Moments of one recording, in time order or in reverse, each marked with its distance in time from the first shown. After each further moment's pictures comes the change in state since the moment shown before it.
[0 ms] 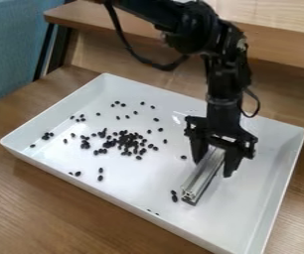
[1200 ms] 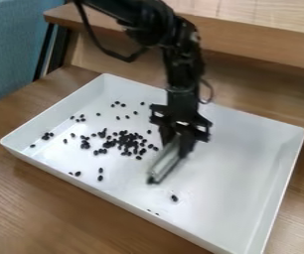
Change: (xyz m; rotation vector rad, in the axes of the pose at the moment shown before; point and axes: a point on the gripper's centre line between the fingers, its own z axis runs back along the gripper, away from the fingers) arm -0.005 0.101 -0.001 0.099 0.039 0.089
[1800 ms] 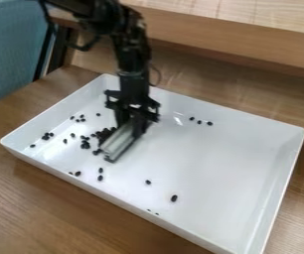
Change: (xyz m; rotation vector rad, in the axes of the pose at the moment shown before) arm -0.007 0.087 -0.002 0.025 0.049 0.098
